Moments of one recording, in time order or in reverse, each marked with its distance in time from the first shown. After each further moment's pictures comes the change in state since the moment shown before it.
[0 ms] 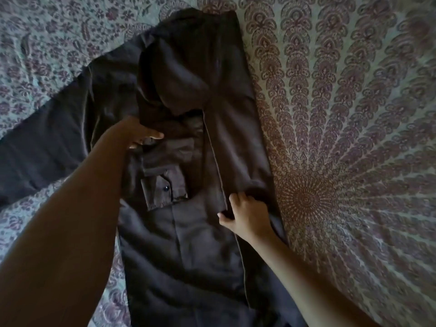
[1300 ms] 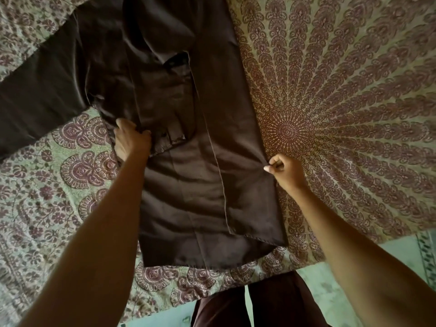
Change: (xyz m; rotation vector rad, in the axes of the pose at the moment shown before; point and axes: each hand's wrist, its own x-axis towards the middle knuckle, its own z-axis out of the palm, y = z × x) left_hand -0.094 -0.120 0.071 0.153 0.522 0.048; right_hand -0.106 0.073 0.010 0.650 0.108 0.561
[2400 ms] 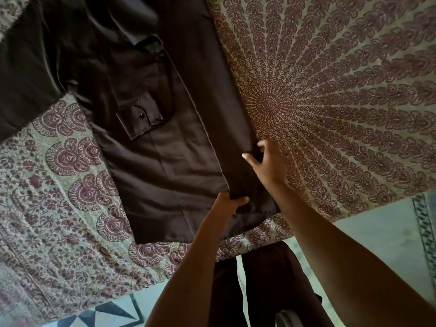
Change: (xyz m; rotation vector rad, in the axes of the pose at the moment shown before) left_hand -0.257 -0.028 0.136 -0.486 -0.992 -0.211; right_hand -0.044 0.020 0.014 -0.096 0.143 -0.037
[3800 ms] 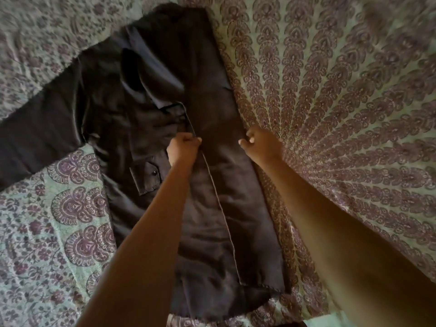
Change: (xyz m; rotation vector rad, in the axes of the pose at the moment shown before) left_hand 0.068 0.248 -0.134 0.213 0.696 0.315; right_hand 0.181 -0.118 -0.030 -0.121 -0.139 -0.151
